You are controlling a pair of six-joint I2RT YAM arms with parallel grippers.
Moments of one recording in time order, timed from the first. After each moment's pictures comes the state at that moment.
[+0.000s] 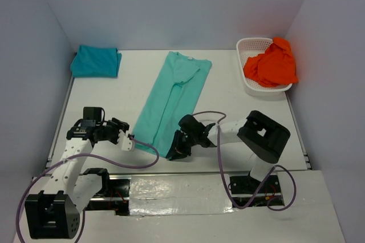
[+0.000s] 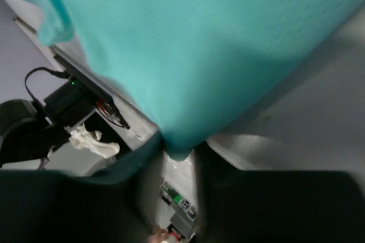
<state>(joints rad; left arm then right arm) 0.03 0.89 0.57 -0.74 0.62 1.85 0.93 1.69 0.70 0.07 -0.43 1.24</state>
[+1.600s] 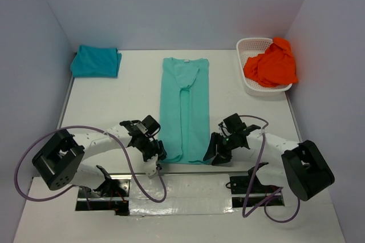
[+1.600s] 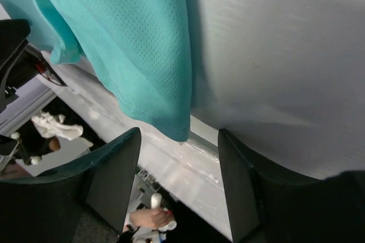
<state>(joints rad) -0.76 1.37 0.65 -0.61 0.59 1.90 0.44 1.19 0.40 -0.44 -0.59 0.73</state>
